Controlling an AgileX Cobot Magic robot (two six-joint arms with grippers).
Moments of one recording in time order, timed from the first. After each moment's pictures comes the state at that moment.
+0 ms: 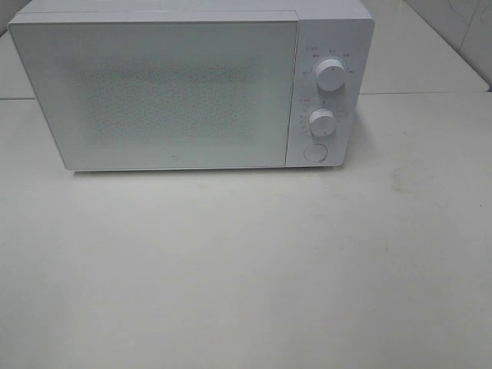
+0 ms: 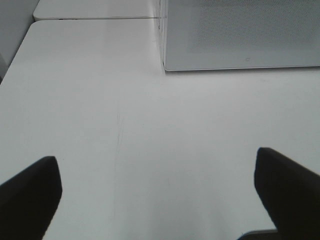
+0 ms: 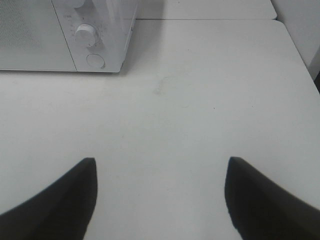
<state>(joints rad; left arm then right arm) 0.02 0.00 -0.52 -0.10 1.09 0.08 0.17 0.00 -0.50 -0.10 1.01 0.13</state>
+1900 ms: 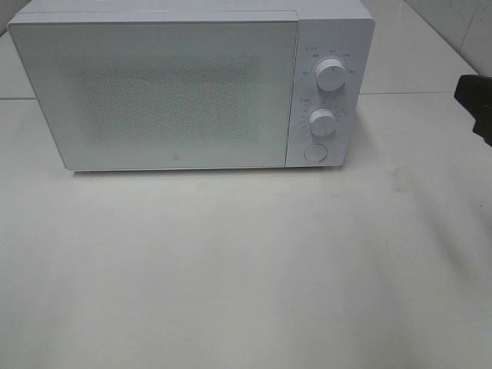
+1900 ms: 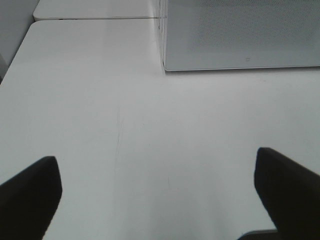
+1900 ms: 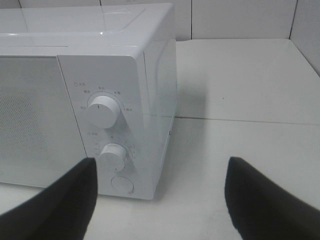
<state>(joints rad) 0.02 0.00 -0.52 -0.10 1.09 0.08 0.17 0.86 -0.31 -0.07 -0.35 0.13</state>
